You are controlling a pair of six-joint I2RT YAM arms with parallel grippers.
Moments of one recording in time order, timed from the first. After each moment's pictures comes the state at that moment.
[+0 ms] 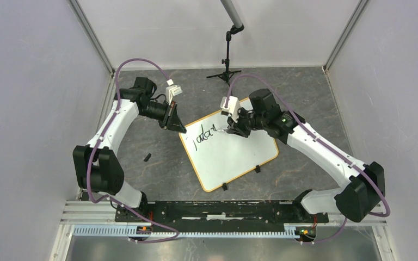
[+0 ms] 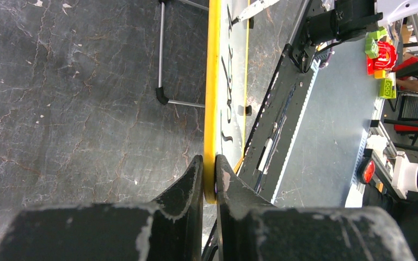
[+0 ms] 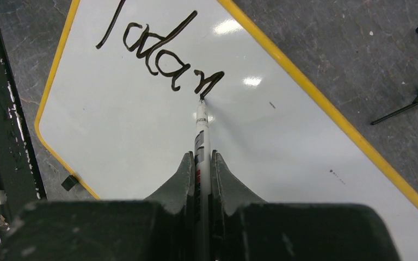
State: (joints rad) left arm -0.15 1.55 1.35 -1.08 0.99 0.46; right arm 0.63 1.34 1.17 -0.49 -0.43 -0.48
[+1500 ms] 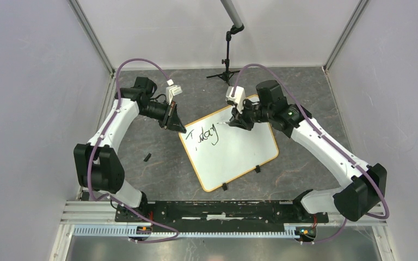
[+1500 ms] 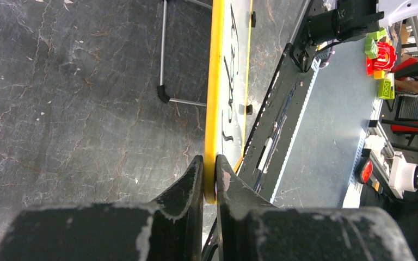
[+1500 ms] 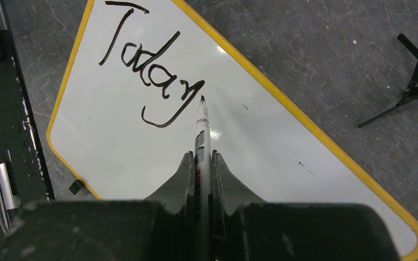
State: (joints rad) left arm -0.15 1.56 1.36 -1.09 0.99 0.46; right arm 0.57 1.34 1.25 -0.54 -0.52 -0.46
